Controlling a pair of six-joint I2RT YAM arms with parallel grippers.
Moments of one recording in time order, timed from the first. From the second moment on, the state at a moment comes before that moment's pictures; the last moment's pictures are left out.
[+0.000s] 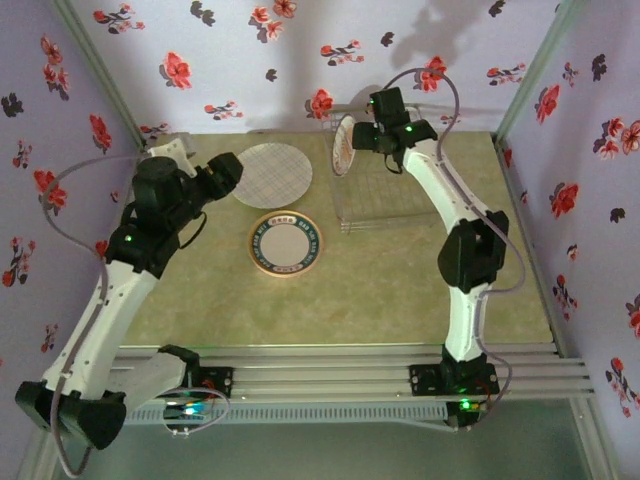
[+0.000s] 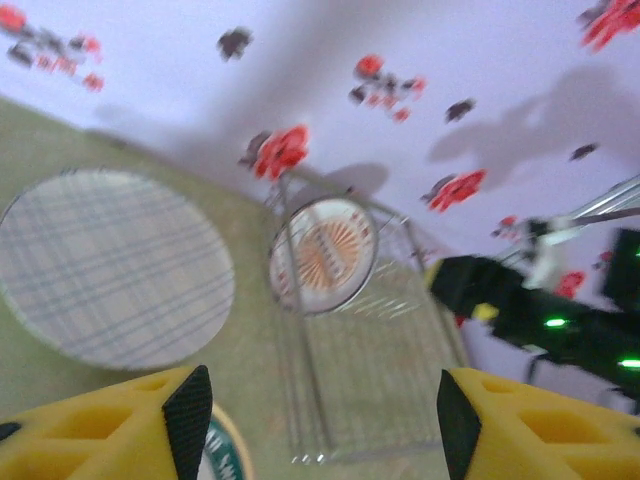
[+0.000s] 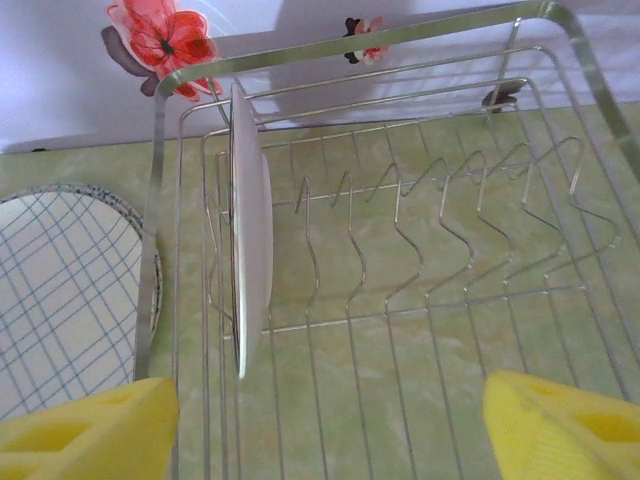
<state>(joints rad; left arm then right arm) -0.36 1.03 1.19 -0.37 0.06 -0.70 0.38 2.05 2.06 -0.77 0.17 0.33</state>
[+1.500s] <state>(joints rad) -0.36 0.87 1.18 -0.40 0.08 -0.73 0.43 2.44 2.45 -0.76 0.26 0.30</state>
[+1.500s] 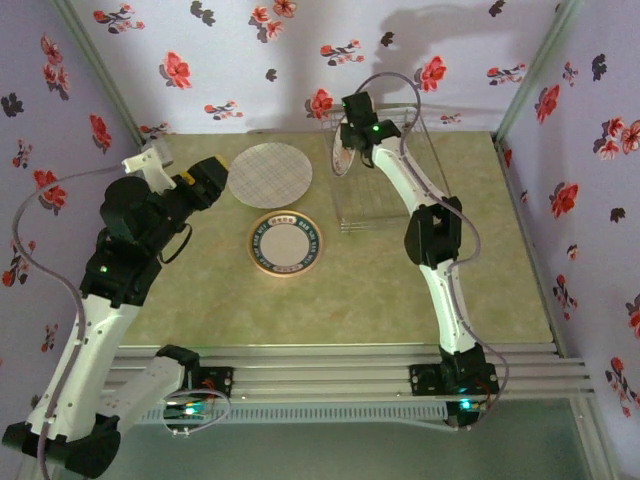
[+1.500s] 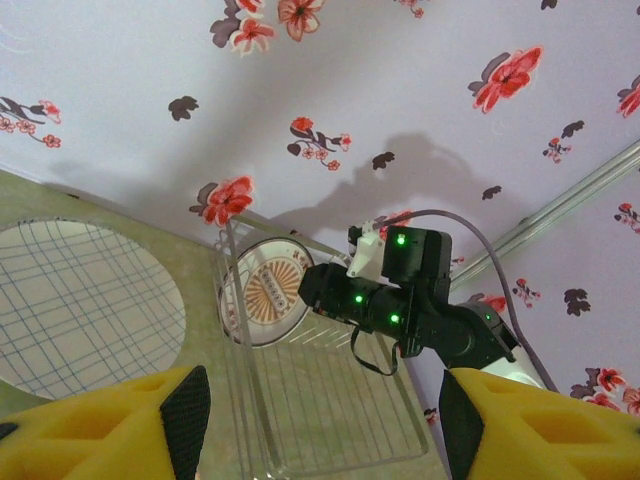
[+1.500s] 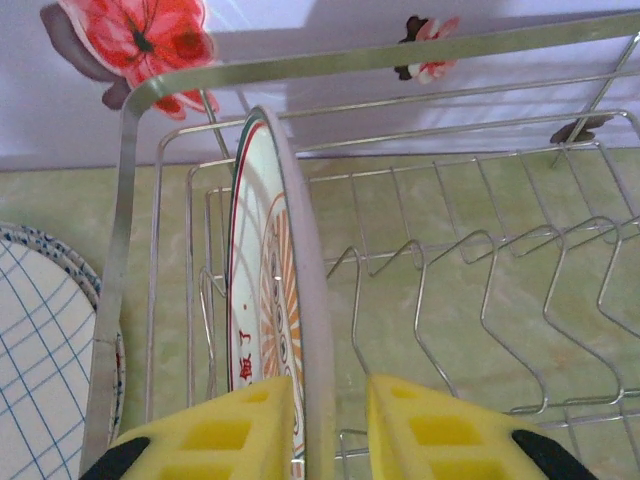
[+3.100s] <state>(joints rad) -0.38 0.97 1.18 -0.38 0.12 -0.75 0.55 1.89 2.18 -0.71 0.70 0.14</state>
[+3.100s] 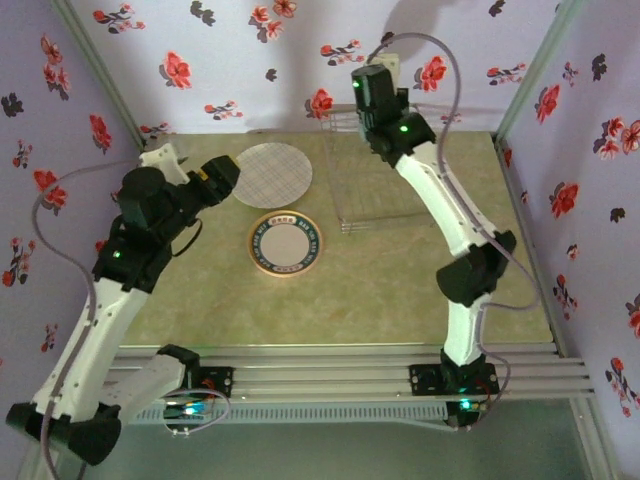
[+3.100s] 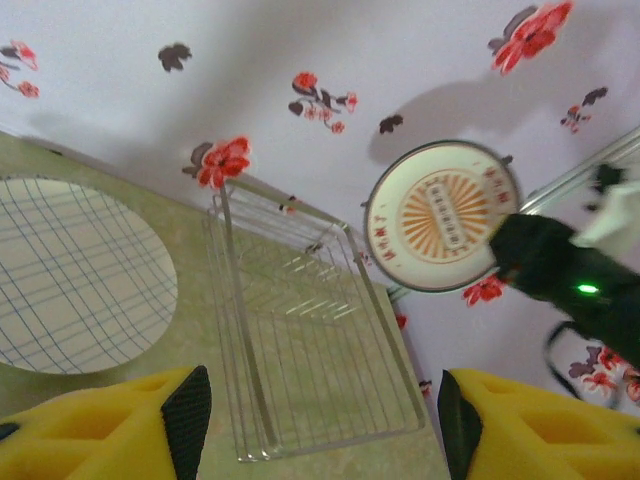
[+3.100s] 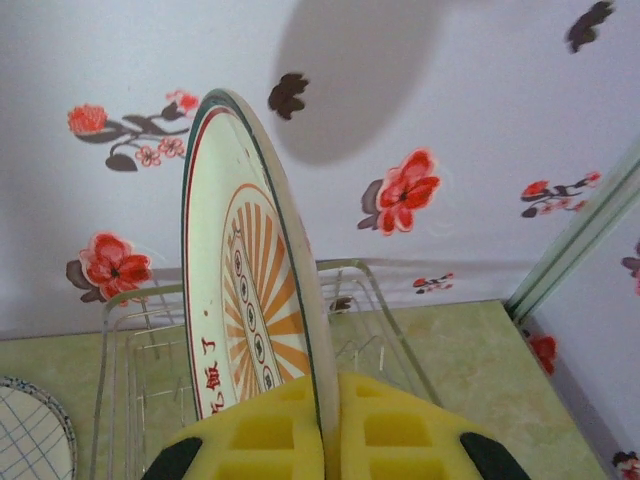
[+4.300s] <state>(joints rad) -0.56 1.55 1.47 -0.35 0.34 -0.90 0.31 1.49 1.59 -0.57 -0.49 0.77</state>
